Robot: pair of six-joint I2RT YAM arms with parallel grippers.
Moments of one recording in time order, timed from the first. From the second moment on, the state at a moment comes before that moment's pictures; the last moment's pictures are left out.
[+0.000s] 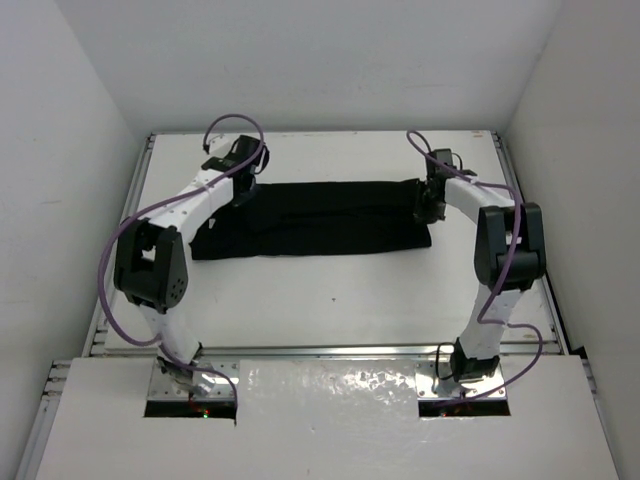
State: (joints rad) left arm -0.27 1.78 1.44 -0.70 -0.53 -0.84; right arm 0.07 1.92 1.29 -0.51 0.04 0.32
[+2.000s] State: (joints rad) left arm 0.01 1.90 1.22 -0.67 -0.39 -1.03; right arm 0.50 2.02 1.26 -0.27 -0.06 0.33
